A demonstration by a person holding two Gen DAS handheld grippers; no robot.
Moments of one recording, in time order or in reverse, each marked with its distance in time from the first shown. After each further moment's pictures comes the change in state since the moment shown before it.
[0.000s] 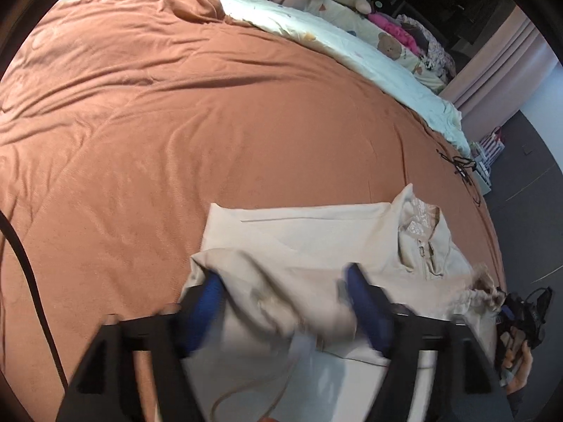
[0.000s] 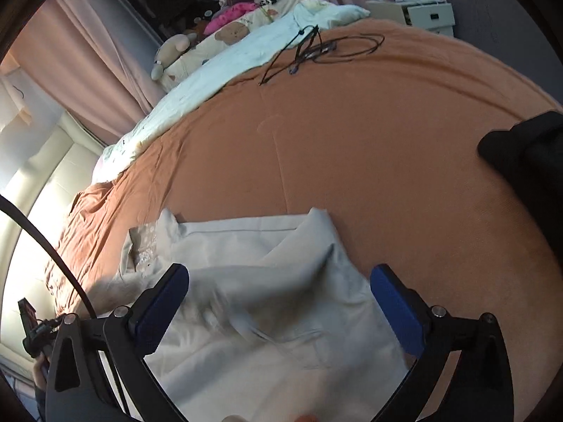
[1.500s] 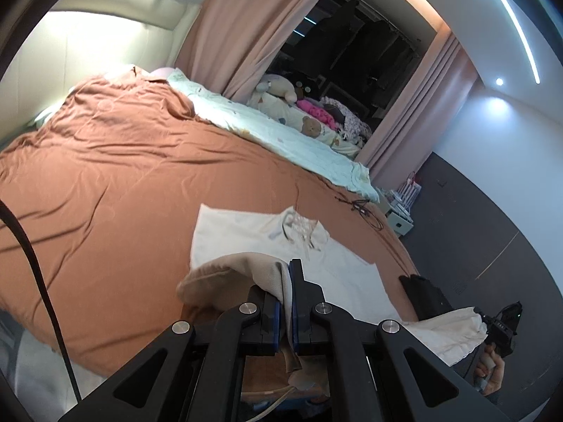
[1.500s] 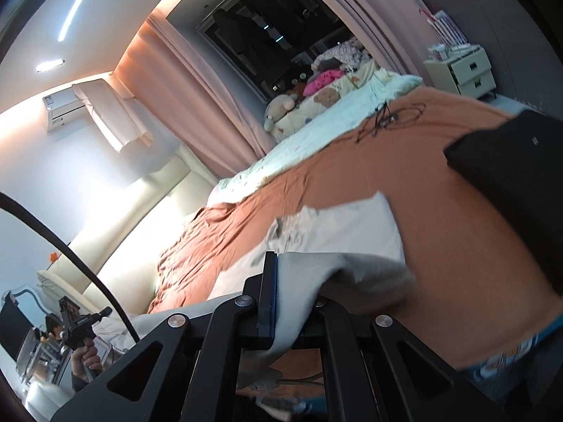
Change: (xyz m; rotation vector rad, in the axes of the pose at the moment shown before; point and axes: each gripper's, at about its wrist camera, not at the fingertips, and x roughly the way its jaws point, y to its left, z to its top) left arm -0.328 -0.018 -0.197 0.047 -0.353 -0.248; right arm -0.261 -0.118 -0.177 -0.074 -0.233 0.374
